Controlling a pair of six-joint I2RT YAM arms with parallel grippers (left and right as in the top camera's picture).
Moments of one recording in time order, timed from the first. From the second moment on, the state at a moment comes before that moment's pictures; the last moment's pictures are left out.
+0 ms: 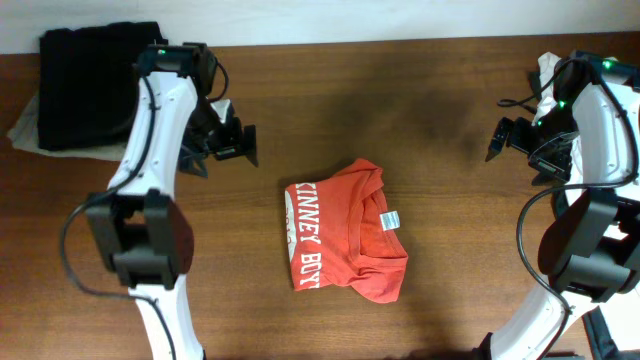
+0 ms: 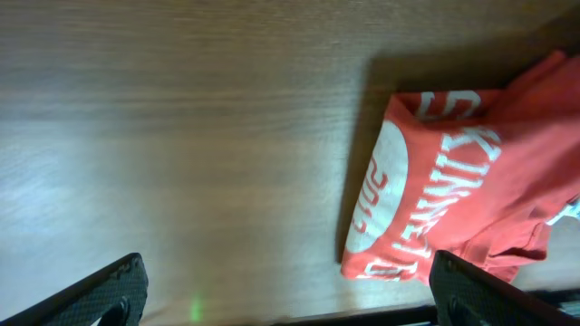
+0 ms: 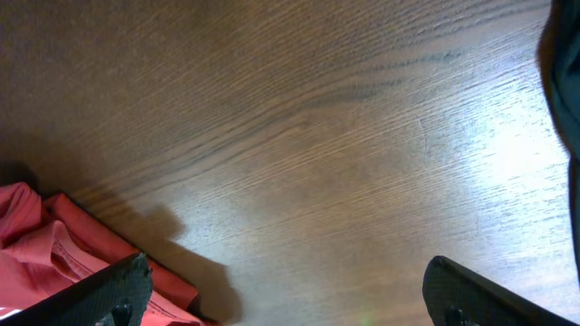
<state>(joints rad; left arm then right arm) -0.09 2.17 2.10 -1.64 0.19 -0.18 -0.31 2.04 1.86 -1.48 -0.14 0.20</state>
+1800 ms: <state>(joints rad) -0.05 1.90 1.56 -0.77 0.25 -0.05 -0.31 2.04 1.86 -1.48 -0.14 0.20</state>
